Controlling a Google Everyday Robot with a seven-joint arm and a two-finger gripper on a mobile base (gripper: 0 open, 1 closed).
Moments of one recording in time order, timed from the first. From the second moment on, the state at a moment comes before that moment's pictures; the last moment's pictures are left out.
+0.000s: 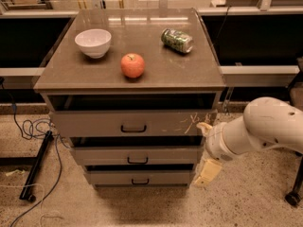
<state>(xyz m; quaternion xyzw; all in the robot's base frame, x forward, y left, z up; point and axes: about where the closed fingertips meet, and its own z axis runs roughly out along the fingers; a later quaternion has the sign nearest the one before) 0.455 -0.137 0.684 -0.61 0.74 0.11 0.25</state>
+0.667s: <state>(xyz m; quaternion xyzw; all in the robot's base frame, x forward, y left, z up) 0.466 -0.135 0.676 -0.63 0.73 0.10 0.27</state>
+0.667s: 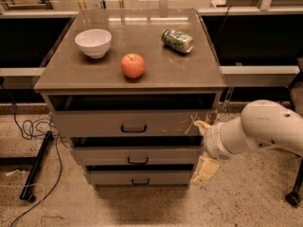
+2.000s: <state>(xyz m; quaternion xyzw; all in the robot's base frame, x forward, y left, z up) 0.464 -0.101 0.534 -0.65 0.71 0.14 0.24</state>
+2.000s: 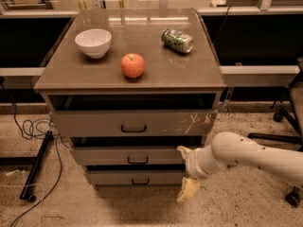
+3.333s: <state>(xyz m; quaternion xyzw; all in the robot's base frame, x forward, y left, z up) 0.521 -0.051 0.471 -0.66 0.68 0.18 0.26</state>
